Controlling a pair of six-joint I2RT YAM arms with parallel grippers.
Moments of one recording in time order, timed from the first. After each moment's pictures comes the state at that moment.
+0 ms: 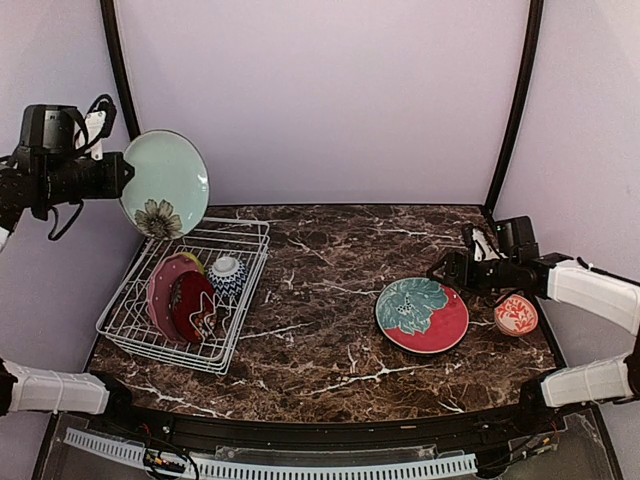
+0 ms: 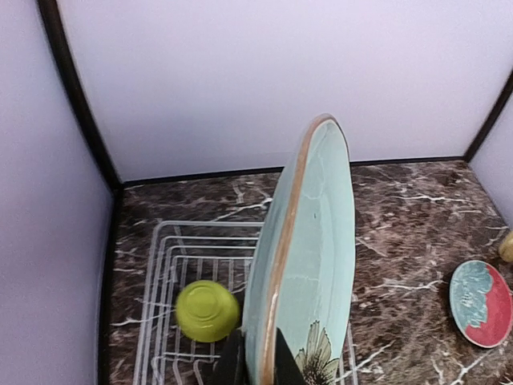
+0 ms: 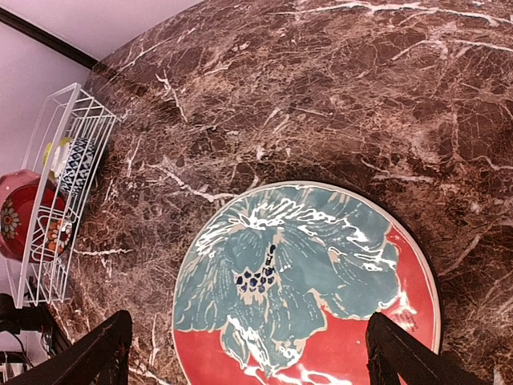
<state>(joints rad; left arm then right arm) -0.40 1.05 1.62 -1.04 -0.28 -0.16 0.26 1.16 0.66 -0.26 -0.42 0.38</state>
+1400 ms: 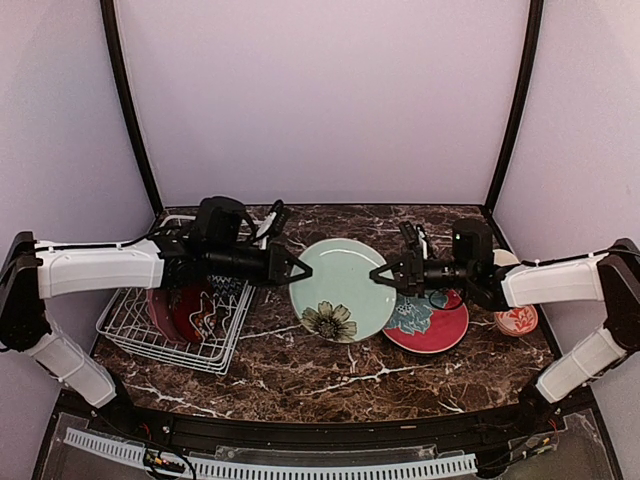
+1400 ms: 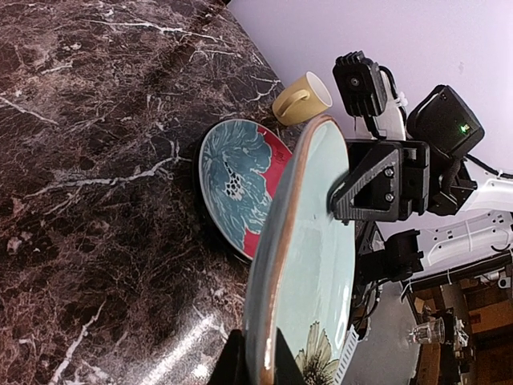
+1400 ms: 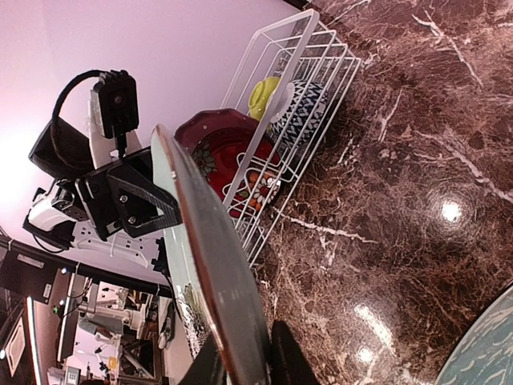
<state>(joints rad) -0.77 1.49 1.00 -0.01 0.44 -0.65 0.56 1.44 0.64 0.49 -0.82 0.89</state>
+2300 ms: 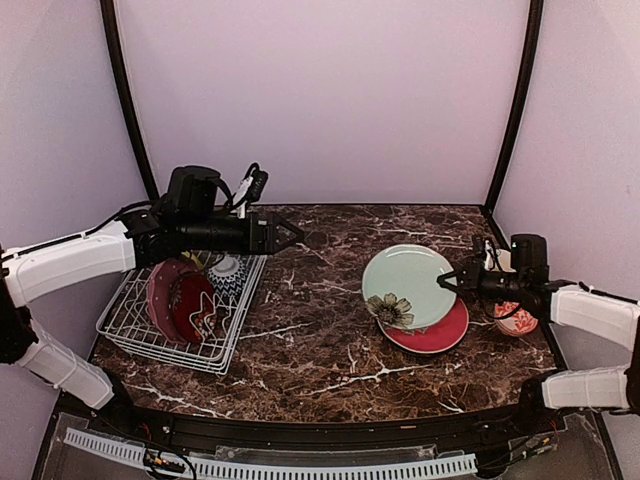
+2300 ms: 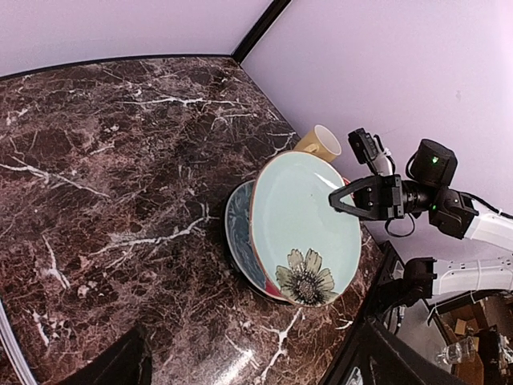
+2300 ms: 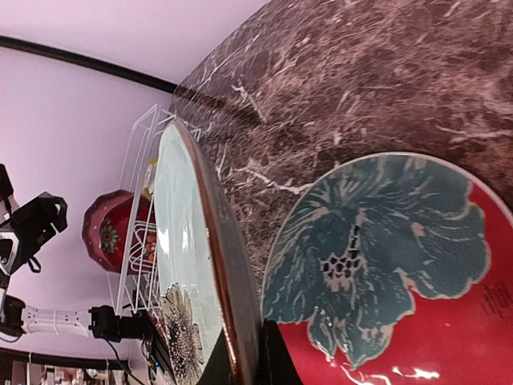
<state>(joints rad) -0.72 1.38 1.11 -0.18 0.35 -0.52 0.20 1.11 0.47 0.08 -0.73 0.72</state>
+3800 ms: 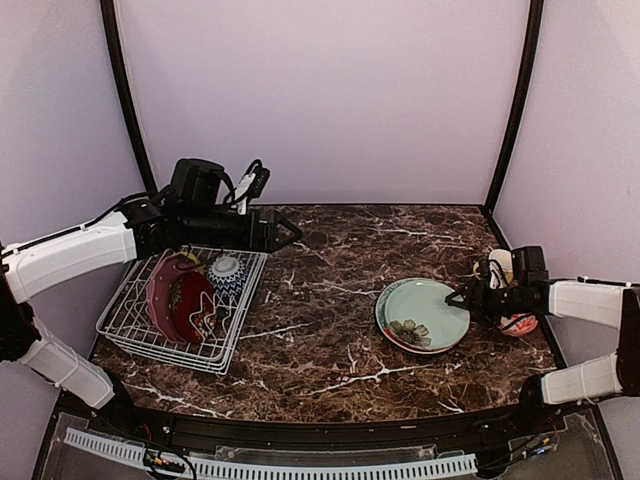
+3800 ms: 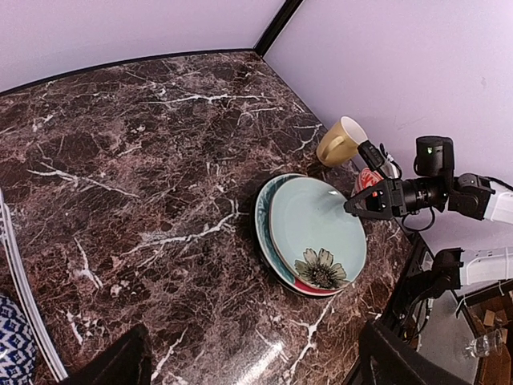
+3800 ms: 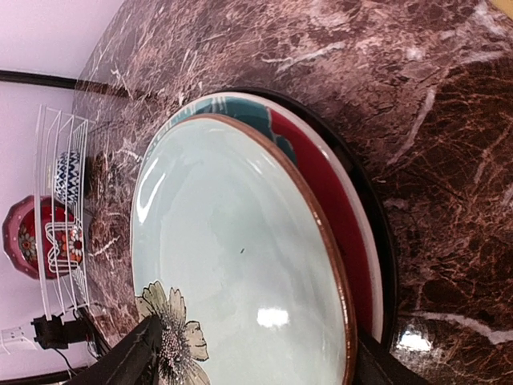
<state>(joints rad) -0.71 1.40 1.19 -0.30 0.29 -0.43 0.02 1.20 0.47 -0.20 -0.65 0.46</state>
